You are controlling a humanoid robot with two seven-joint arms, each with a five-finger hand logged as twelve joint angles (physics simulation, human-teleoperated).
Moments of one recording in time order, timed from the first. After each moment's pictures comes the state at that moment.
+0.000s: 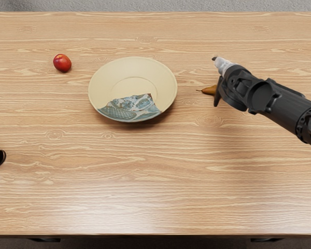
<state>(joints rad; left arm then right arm) -0.02 0.00 -0.16 -0.19 0.05 -0.09 0.21 1.30 0.00 -0.36 0.40 -0.50 -0.11 -0.33</state>
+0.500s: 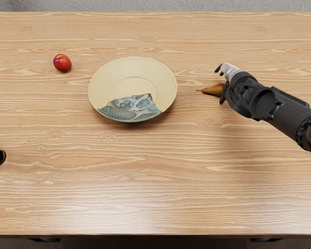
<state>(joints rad) -0.02 0.00 -0.16 -0.19 0.05 -0.09 0.21 1.25 0.00 -0.37 0.33 -0.50 -0.12 -0.28</state>
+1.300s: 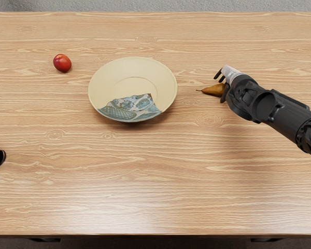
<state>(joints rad) -0.02 0.00 -0.16 -0.19 0.05 -0.09 0.21 1.23 0.00 -0.37 0.33 -0.50 -0.12 -0.28</state>
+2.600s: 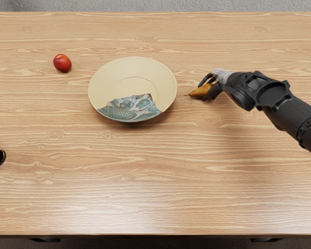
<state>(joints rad) -0.02 0.00 -0.16 -0.19 0.05 -0.09 0.21 1.23 0.00 -0.06 0.28 -0.43 0.10 -0.29</state>
